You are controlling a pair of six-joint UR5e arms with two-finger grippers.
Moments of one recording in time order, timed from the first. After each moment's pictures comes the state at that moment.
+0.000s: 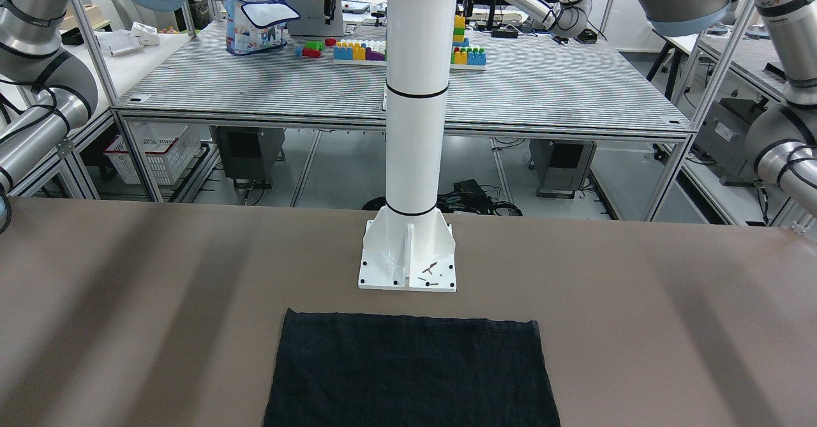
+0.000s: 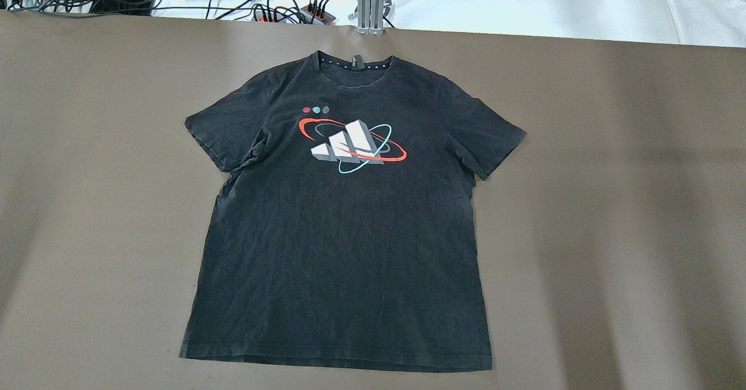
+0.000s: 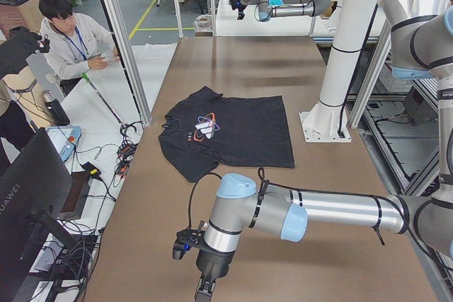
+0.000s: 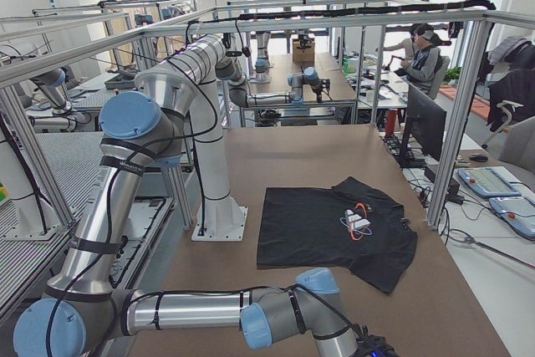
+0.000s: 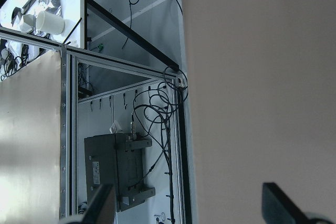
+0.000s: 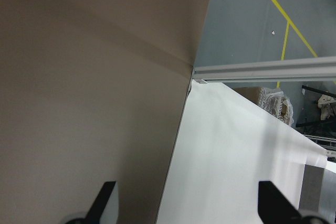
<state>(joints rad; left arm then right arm) -1.62 -1.59 -1.65 -1.79 -1.66 0.02 1.54 -1.75 1.81 -1.28 1.65 -0.16</state>
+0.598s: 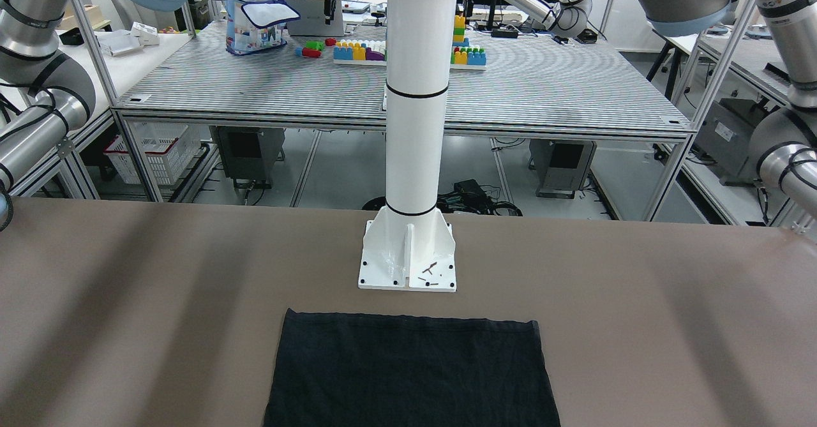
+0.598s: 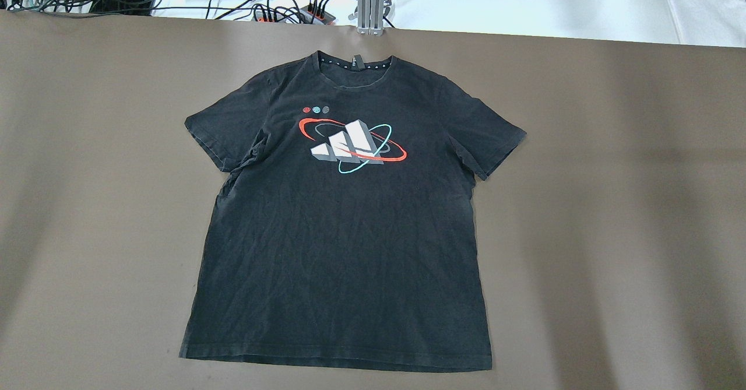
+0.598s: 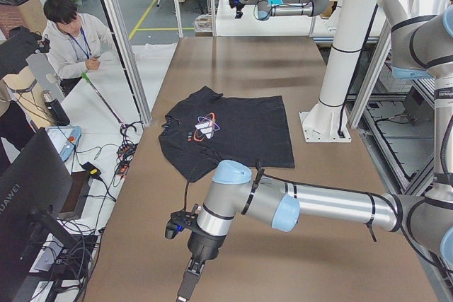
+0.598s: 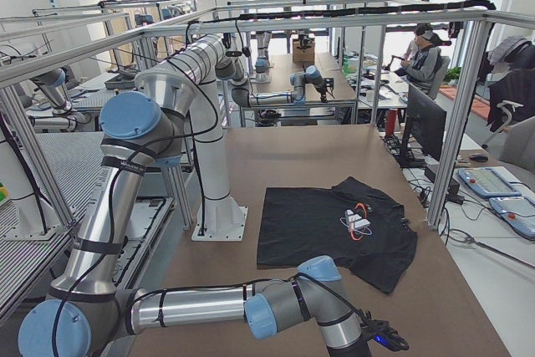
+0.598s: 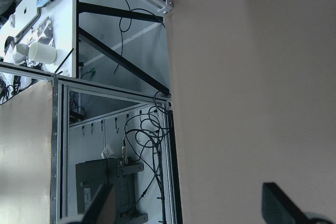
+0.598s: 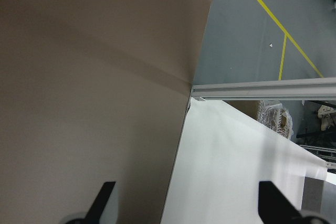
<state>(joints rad) -1.60 -1.62 -1.67 -1.82 -1.69 0.02 1.54 -1.73 1.84 -1.29 1.66 -0.15</state>
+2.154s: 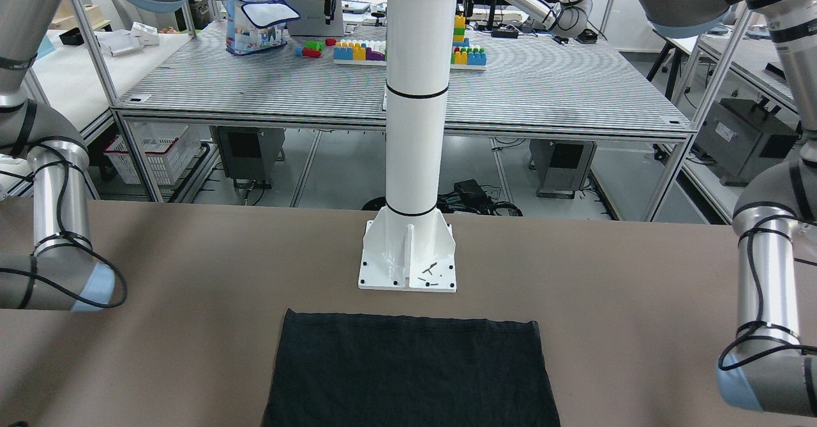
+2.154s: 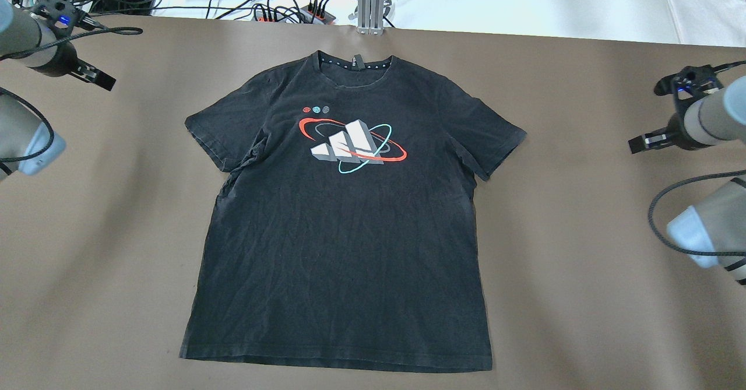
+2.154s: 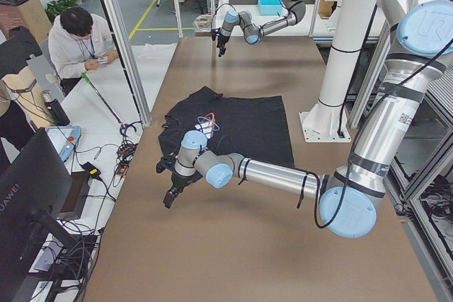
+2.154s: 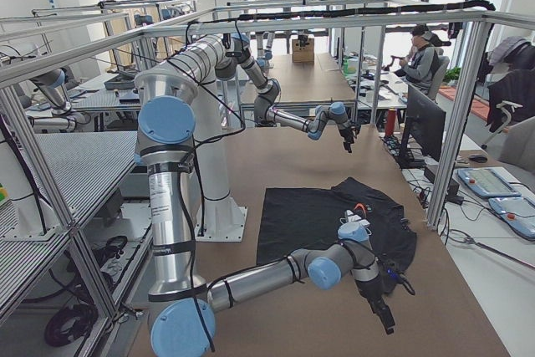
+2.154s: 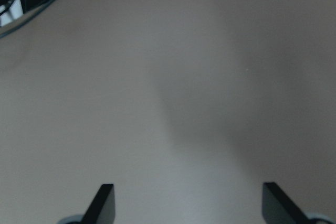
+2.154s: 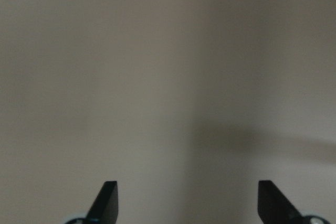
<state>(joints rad) -1.16 -2.00 -1.34 -2.05 -1.92 -0.37 1.10 -1.38 1.68 -1.28 1.83 0.48</state>
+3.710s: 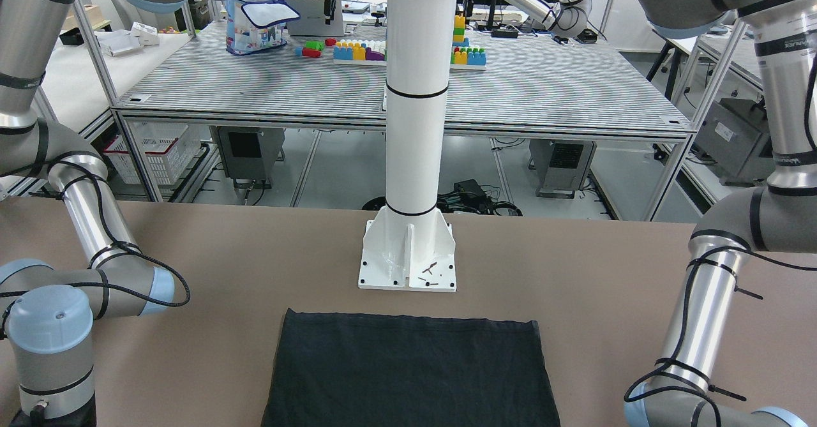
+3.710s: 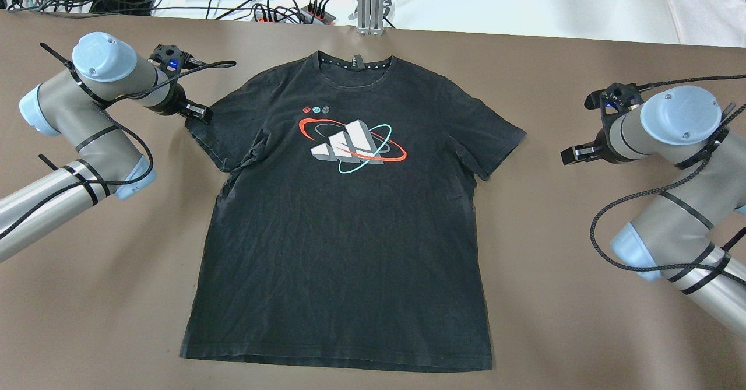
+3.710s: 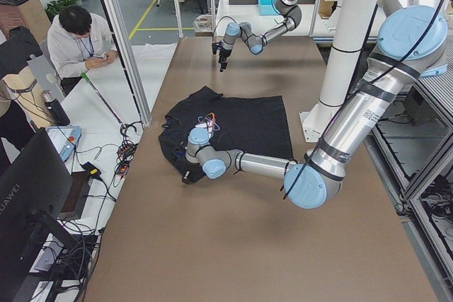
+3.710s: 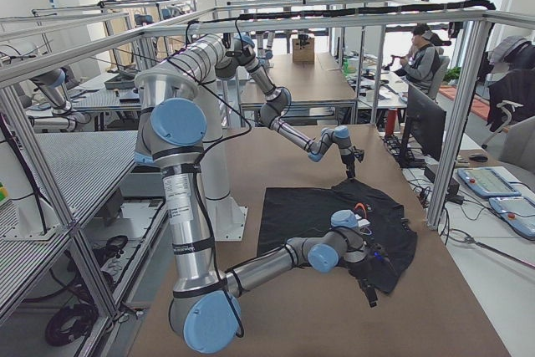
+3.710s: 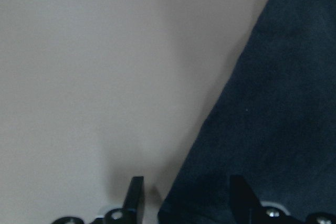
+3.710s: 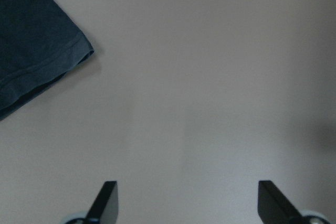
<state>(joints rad) -0.96 -2.18 -1.07 -2.28 -2.00 -0.65 0.96 -1.30 1.67 -1.28 1.83 0.66</state>
